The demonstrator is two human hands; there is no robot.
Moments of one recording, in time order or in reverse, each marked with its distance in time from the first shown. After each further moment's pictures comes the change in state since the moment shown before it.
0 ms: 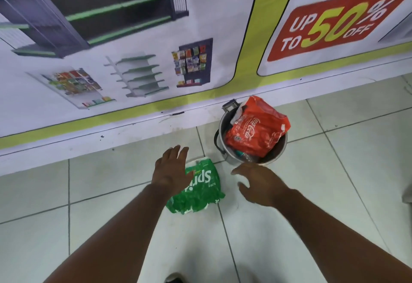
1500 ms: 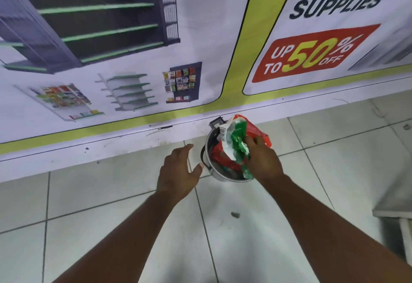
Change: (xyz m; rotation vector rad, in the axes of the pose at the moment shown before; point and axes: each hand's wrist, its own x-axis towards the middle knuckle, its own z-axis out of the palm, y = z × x) left_hand -0.005 0.068 -0.041 -0.503 0.297 0.018; right_hand 0.039 0.015 -0.083 -0.176 0.317 0.276
